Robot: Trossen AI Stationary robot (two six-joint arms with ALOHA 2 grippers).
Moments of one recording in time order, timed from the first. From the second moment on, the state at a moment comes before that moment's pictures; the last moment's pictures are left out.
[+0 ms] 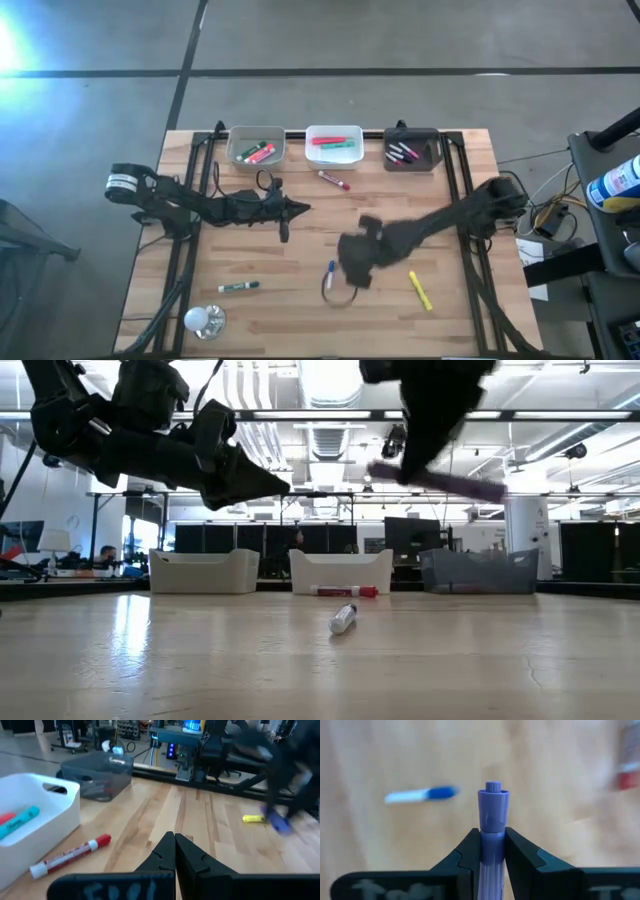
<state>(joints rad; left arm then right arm) 0.03 1.45 0.38 0.97 -0.15 -0.15 0.34 1.80 1.43 -0.89 0.30 0.57</state>
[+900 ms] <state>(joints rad) 0.06 1.45 0.39 0.99 -0.15 -0.13 -0.64 1.95 1.53 -0.48 -0.09 -0.29</state>
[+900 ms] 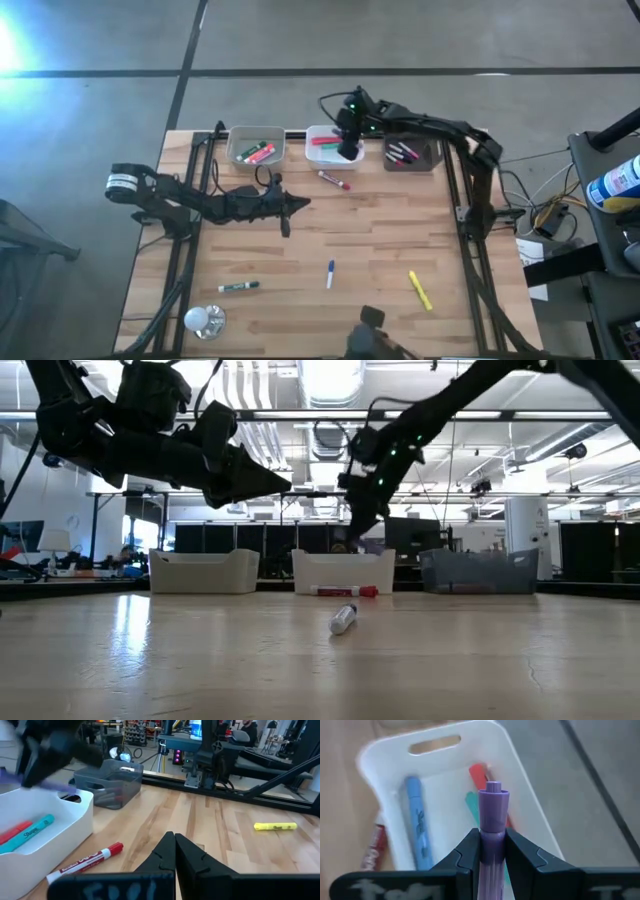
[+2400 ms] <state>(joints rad) 0.08 1.45 0.59 0.47 -0.11 -0.14 -0.62 2.16 1.72 -0.57 -0.16 -0.36</state>
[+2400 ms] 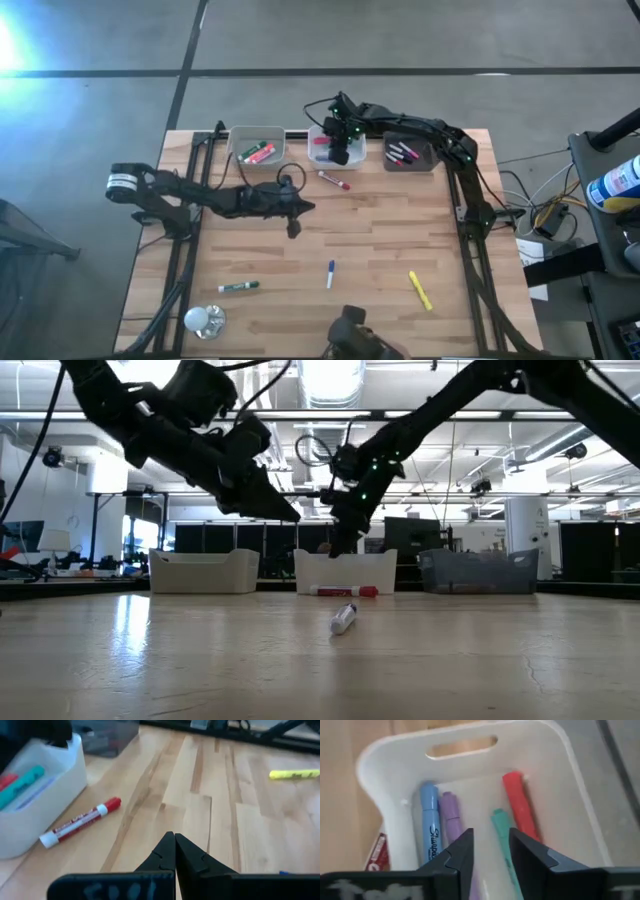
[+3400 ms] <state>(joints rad) 0.07 1.45 0.70 0.24 -0.11 -0.21 -0.58 1.27 0.42 0.63 -0.21 0.06</state>
